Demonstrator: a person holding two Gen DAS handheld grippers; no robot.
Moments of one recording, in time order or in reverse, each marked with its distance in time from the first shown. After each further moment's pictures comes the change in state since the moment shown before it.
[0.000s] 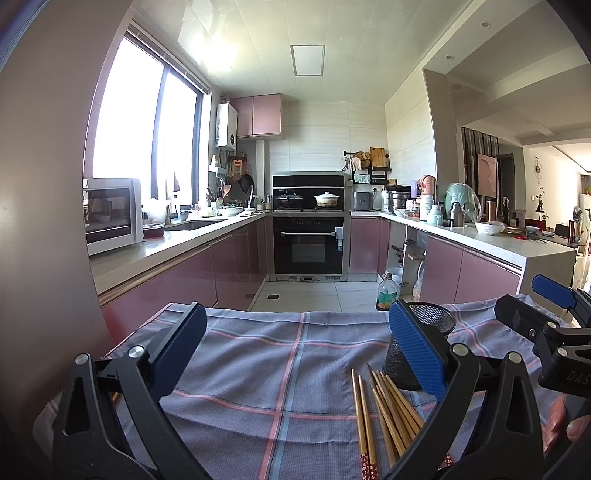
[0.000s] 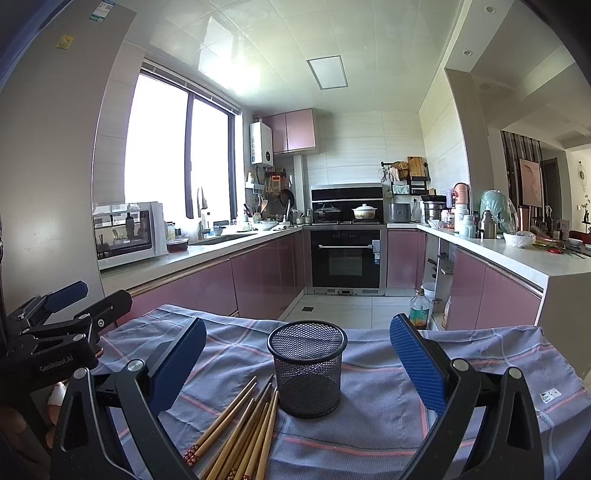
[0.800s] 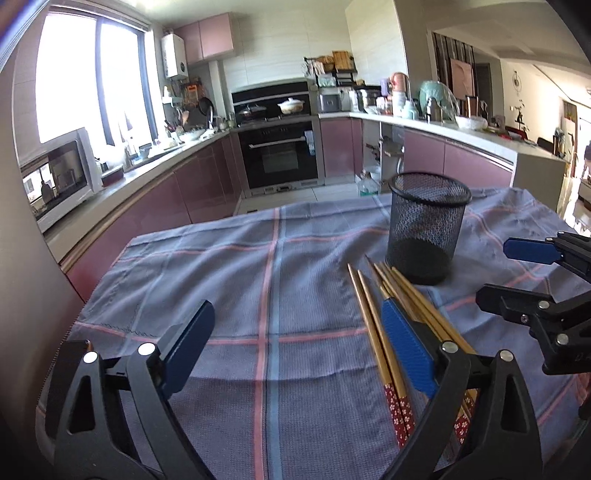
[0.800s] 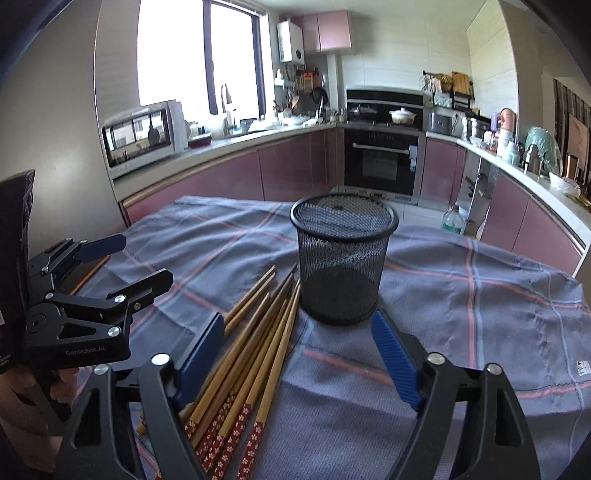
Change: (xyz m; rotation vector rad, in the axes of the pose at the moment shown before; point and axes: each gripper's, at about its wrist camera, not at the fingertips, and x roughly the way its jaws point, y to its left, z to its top) left arm 0.075 -0.014 -0.058 0.174 0.410 -0.109; right arm 0.066 0.005 -0.052 -0.049 0.507 0.143
